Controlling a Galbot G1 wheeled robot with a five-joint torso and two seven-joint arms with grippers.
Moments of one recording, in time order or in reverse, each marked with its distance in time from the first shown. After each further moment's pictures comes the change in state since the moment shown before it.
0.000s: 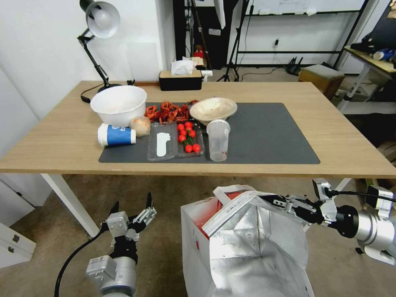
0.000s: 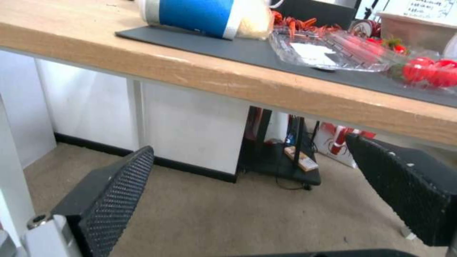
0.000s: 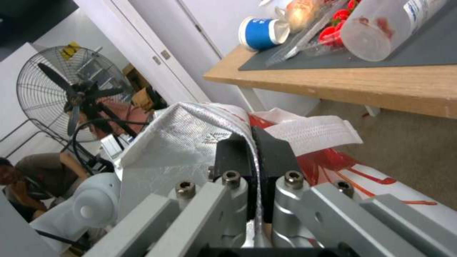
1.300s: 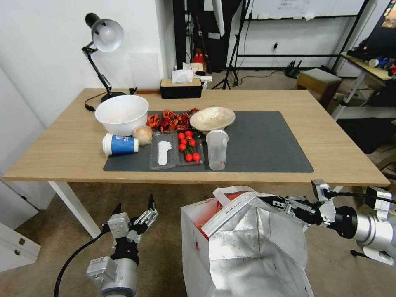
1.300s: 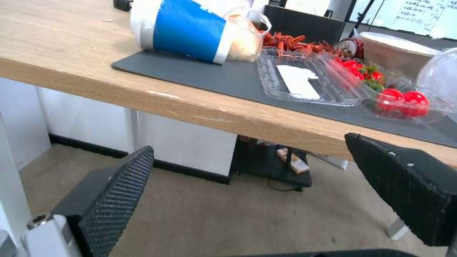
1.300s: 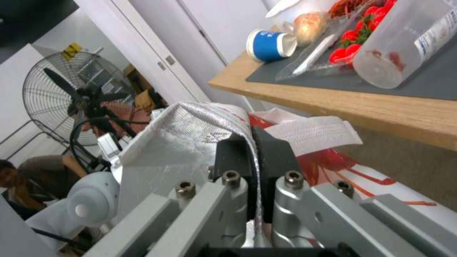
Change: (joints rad) left arm 0.011 0.001 0.001 -0.005 -0.017 0.004 0.013; right arm 0.012 0.002 -0.016 -0.008 -0.010 0.006 -0.003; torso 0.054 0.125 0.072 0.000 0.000
